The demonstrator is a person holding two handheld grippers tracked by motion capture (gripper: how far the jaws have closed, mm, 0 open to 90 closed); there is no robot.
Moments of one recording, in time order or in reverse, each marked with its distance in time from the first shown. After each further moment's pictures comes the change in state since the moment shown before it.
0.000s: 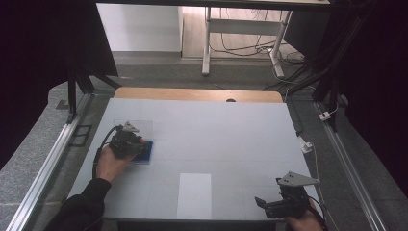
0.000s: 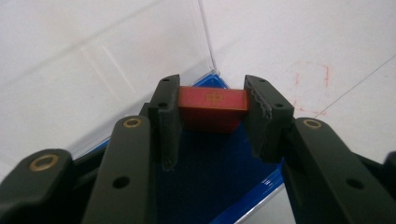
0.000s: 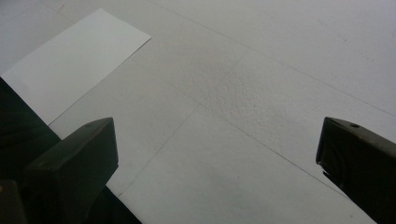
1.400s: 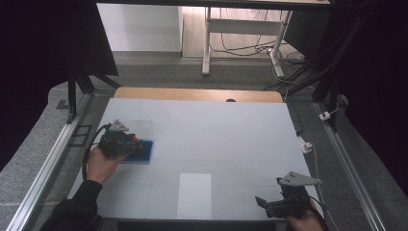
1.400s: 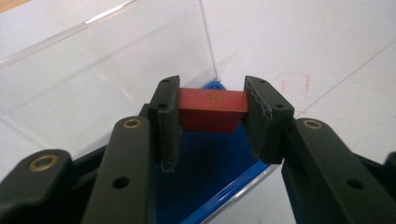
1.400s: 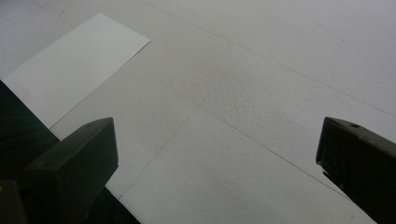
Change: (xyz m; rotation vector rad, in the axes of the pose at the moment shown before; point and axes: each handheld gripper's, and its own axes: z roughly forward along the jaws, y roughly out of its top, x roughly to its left) left arm 0.006 -0.003 -0.033 -0.069 -0.009 0.019; right arm -0.002 0.000 -0.001 -0.010 0.002 0.014
